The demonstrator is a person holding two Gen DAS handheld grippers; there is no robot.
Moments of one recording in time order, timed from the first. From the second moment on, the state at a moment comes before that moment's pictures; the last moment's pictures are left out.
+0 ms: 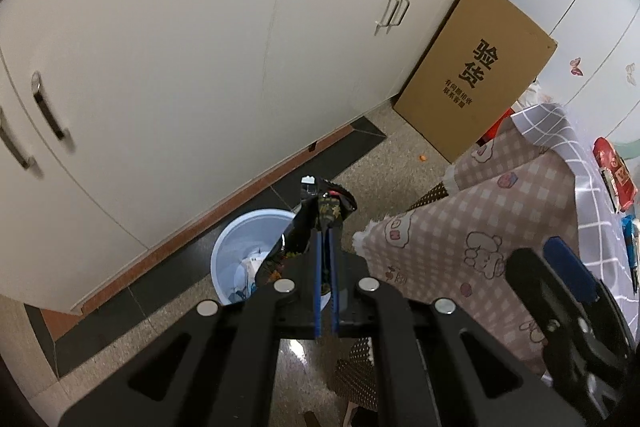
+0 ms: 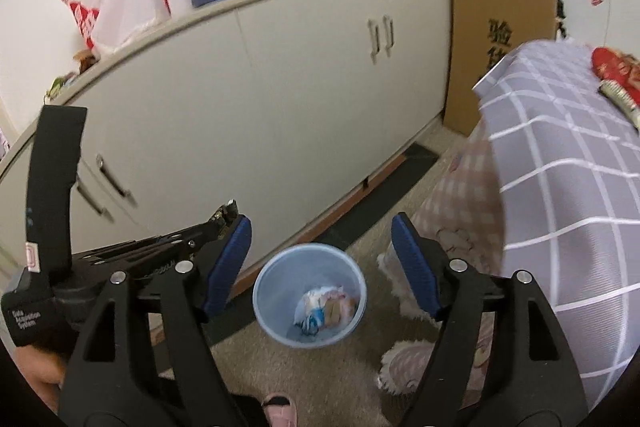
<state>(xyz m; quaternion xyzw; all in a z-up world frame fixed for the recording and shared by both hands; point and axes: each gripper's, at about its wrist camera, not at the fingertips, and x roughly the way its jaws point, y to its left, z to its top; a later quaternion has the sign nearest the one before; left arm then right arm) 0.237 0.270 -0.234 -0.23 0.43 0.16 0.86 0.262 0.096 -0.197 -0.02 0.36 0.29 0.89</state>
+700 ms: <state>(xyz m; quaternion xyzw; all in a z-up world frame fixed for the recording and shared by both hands) 0.228 0.253 -0.189 -0.20 0.39 0.17 0.88 0.256 0.064 -0.176 0.02 0.33 0.28 0.90</state>
